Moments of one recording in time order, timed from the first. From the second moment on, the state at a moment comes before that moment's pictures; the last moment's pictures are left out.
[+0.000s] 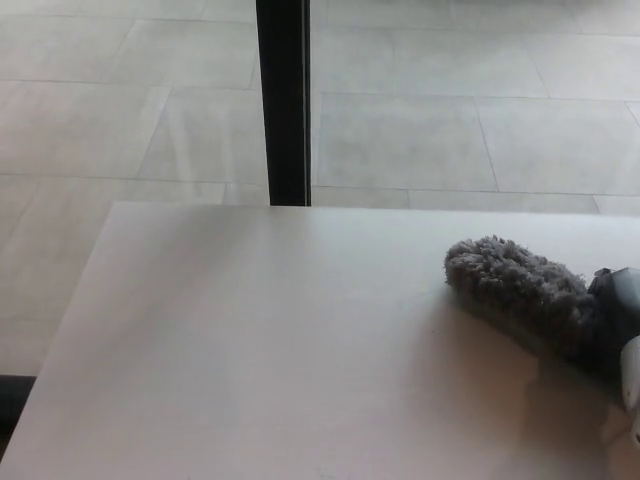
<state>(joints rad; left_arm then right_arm) -0.03 0.55 0.62 1.25 -0.40 -0.04 -0.62 -0.75 -0.40 0.32 1.12 -0.77 0.17 -0.38</state>
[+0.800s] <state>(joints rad) -0.03 0.55 0.61 1.24 -0.40 -0.04 -0.62 -0.74 -0.45 0.34 0.83 -0.70 0.14 -0.07</state>
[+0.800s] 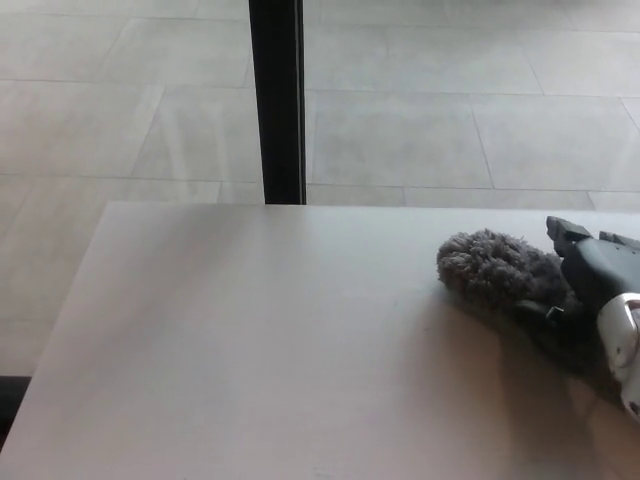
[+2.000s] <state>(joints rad) -0.02 0.55 0.61 1.25 -0.40 -0.04 -0.62 0.03 -0.73 -0.60 0.45 -0.39 0.07 0.16</state>
